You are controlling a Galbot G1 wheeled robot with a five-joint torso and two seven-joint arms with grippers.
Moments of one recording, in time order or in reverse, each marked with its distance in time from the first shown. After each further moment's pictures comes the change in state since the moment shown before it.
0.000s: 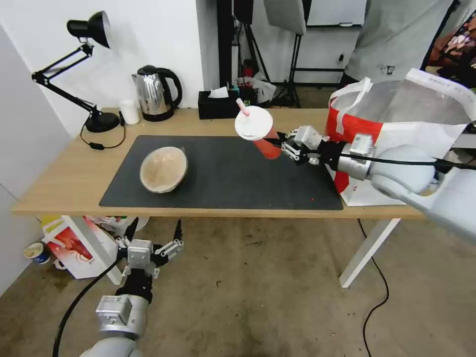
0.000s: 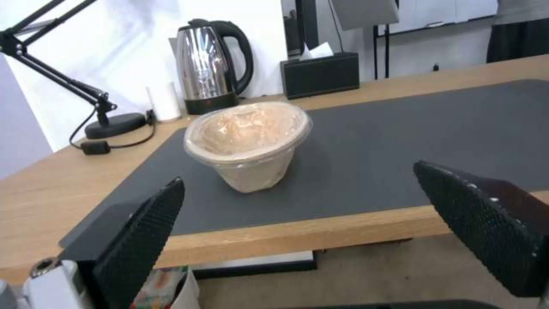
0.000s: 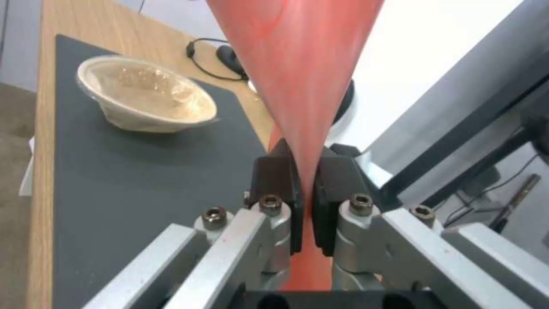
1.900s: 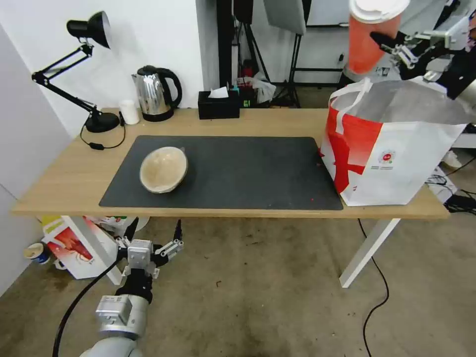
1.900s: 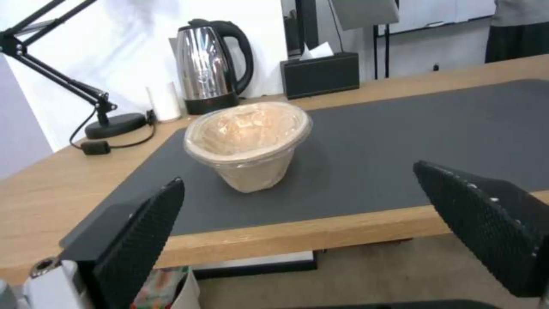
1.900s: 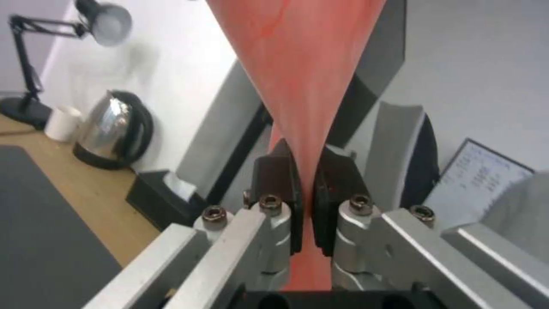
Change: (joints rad) left arm 0.000 0.000 0.000 0.000 0.000 0.000 0.000; right arm -0.414 -0.113 0.766 -0.149 0.186 0.002 -0.022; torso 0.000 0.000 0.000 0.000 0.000
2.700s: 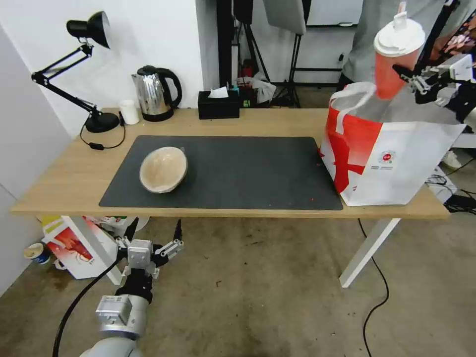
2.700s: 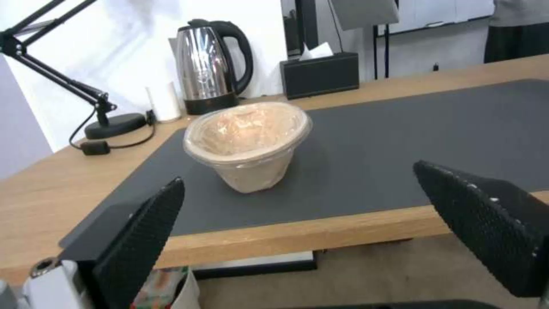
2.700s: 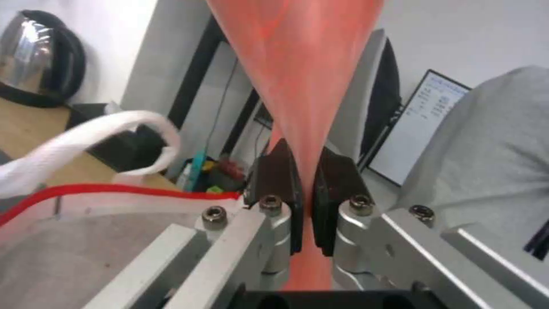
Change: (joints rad) left arm 0.000 0.000 0.000 0.000 0.000 0.000 0.000; right arm -0.088 0.044 0.043 -0.157 -0.077 -0.025 0.012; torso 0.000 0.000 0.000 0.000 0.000
